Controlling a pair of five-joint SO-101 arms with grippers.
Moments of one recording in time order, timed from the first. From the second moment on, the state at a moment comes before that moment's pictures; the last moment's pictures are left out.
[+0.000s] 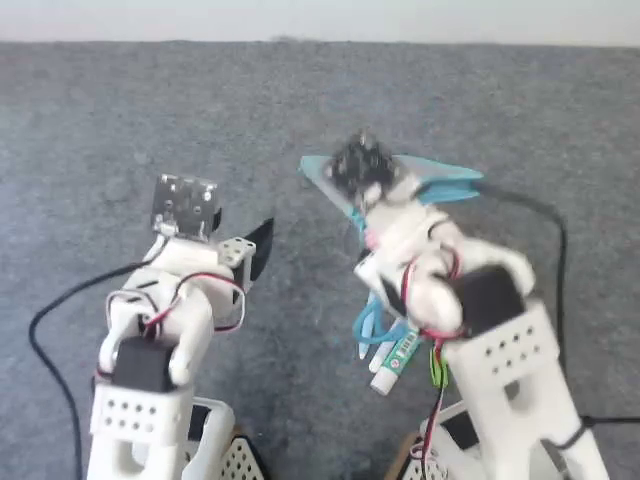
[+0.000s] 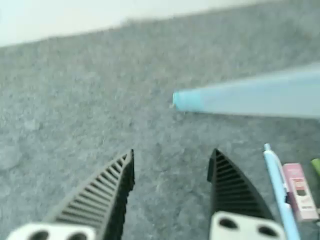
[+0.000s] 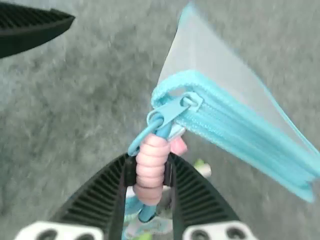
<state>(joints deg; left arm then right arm) 2.2 -69.6 60.2 56.7 0.5 -30.1 -43.3 25.8 79.6 19.1</state>
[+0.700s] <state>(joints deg) 12.7 -80.5 71.3 51.6 0.2 -39.2 -42.2 36.2 73.9 20.0</state>
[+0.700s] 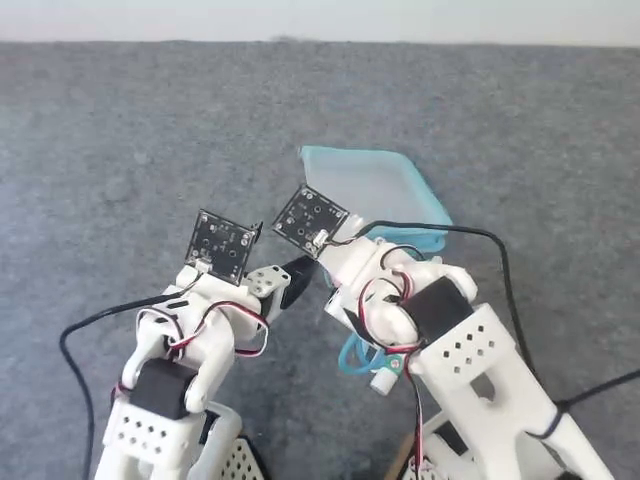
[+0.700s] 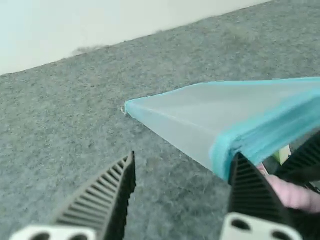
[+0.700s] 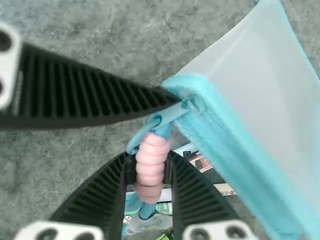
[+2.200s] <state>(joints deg) 12.7 -80.5 81.6 39.8 -2.2 -19.9 -46.6 36.9 79.4 28.1</state>
